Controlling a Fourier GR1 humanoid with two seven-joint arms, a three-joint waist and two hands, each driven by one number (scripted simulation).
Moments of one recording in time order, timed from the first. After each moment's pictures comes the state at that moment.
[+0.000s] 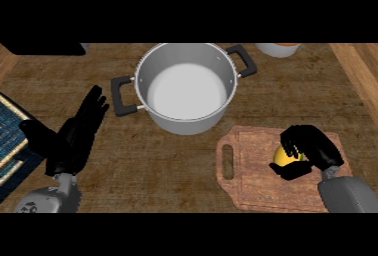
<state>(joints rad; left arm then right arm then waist) -0.12 0.17 -0.08 -1.68 0.12 0.15 0.32 -0.19 -0.31 0.08 -1.27 0.85 0.16 -0.14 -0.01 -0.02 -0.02</state>
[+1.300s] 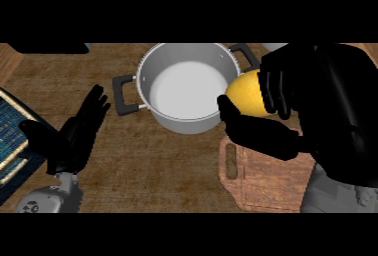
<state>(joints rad) -0.13 0.15 -0.06 -1.67 0.12 0.13 0.30 -0.75 -0.02 0.16 -2.04 1.00 0.53 0.78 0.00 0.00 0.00</state>
